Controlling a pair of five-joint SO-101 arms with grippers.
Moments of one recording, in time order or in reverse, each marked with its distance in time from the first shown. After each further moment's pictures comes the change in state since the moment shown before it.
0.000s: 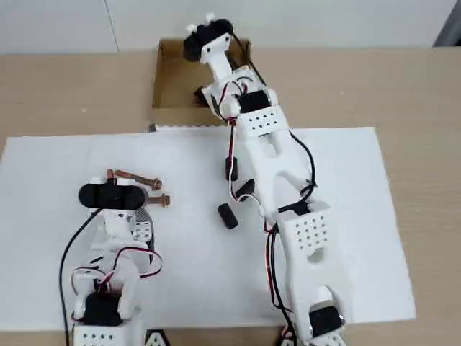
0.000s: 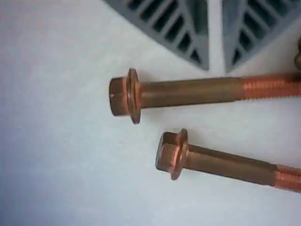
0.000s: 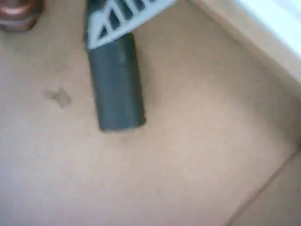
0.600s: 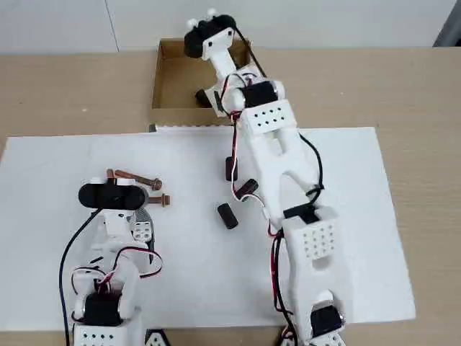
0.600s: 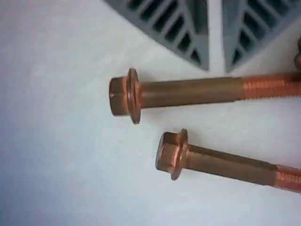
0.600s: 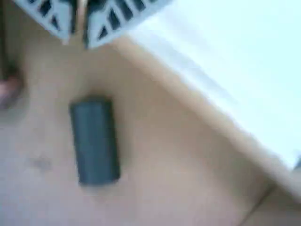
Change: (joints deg) left arm 0.0 0.0 0.0 0.0 0.0; right arm 0.0 -9.7 0.0 17.0 0.0
